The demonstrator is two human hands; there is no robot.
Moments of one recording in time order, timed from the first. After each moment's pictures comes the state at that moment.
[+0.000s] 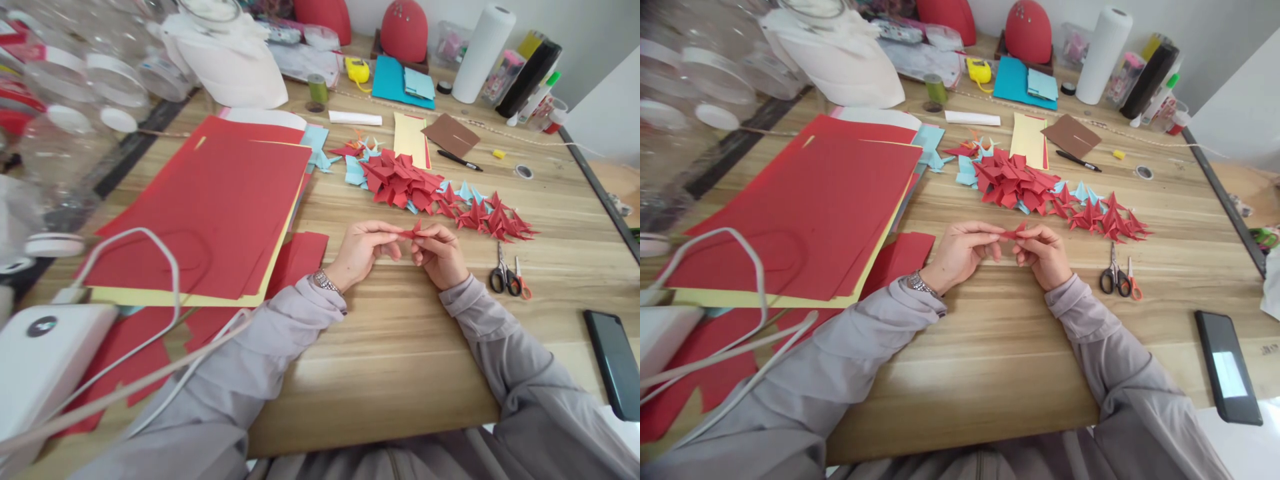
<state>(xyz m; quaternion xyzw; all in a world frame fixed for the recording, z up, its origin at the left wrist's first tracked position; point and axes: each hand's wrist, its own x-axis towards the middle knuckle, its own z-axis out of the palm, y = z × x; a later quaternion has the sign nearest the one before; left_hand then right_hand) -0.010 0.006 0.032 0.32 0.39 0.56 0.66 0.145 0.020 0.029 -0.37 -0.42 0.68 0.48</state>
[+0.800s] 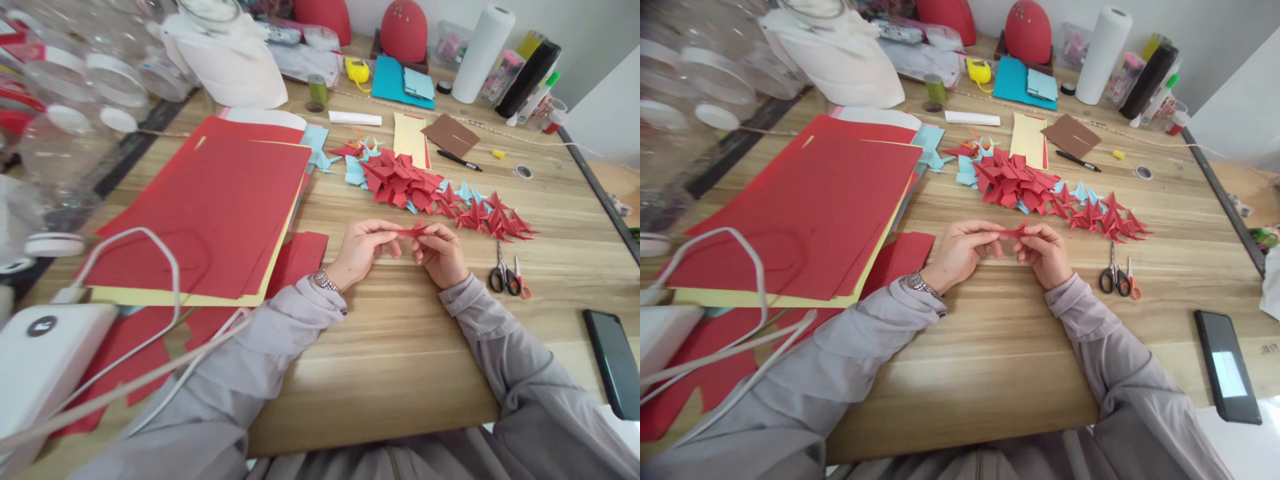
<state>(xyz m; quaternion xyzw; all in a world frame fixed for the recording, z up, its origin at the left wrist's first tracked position) -0.010 0.007 0.030 0.33 0.38 0.57 0.65 0.147 0.023 0.028 -0.36 -0.40 0.69 0.48</state>
